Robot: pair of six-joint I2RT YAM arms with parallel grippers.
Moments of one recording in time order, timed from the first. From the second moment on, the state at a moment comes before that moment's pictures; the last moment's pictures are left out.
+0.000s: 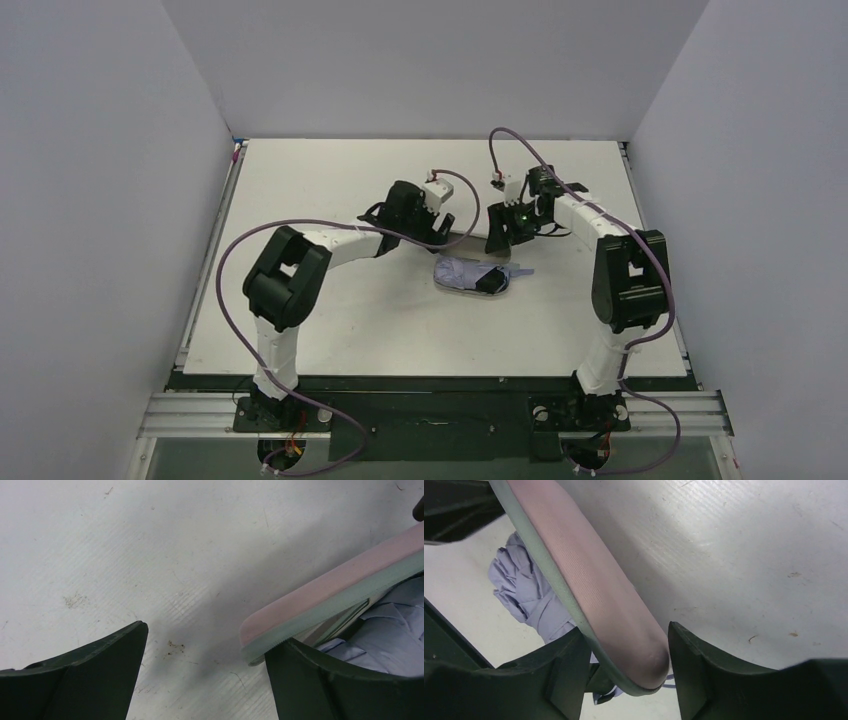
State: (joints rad) left arm -0.61 2.00 1.28 0.11 0.14 0.05; right arm 0.18 1.83 1.32 -0.66 -0.55 -0.20
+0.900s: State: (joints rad) left arm -0.74 1.87 1.33 -0.23 0.50 0.71; right arm 0.19 1.86 1.32 -0.67 -0.56 -0.27
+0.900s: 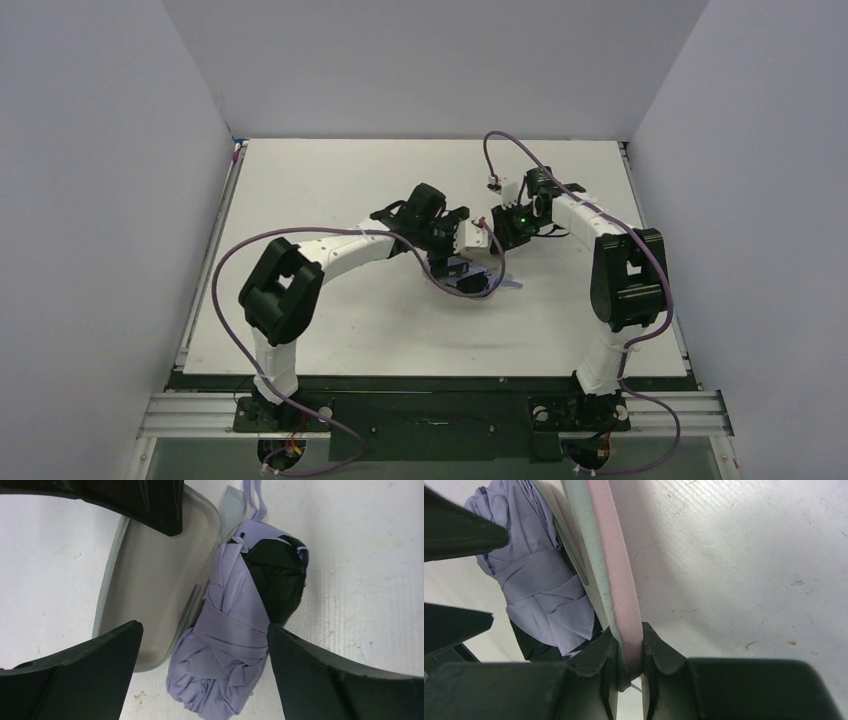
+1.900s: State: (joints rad) left arm -0.76 2.09 1.54 -0.56 0.58 0.97; right arm 0.20 1.86 1.32 -0.69 -0.56 -0.31
